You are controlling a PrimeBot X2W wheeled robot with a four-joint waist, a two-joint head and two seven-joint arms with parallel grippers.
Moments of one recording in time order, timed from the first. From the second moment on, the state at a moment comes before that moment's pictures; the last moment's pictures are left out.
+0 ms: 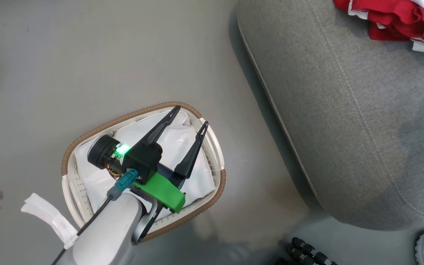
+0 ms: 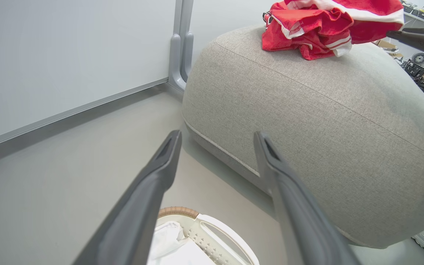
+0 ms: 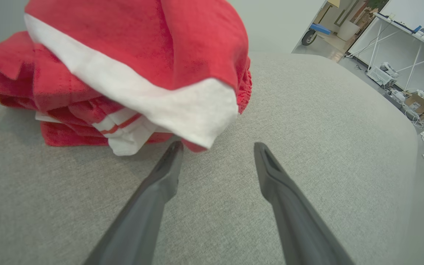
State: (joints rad) left arm -0.48 0.23 -0.64 0.28 -0.33 -0.13 -0.26; right arm -0.63 -0.28 -0.43 0.64 0.03 0.13 -0.26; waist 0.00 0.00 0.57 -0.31
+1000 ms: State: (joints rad) left arm -0.30 0.07 -0.27 0.26 -0.30 -0.12 -0.26; right arm -0.61 -0.24 -0.18 0.50 -0.02 0.13 -0.26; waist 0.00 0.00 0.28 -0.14
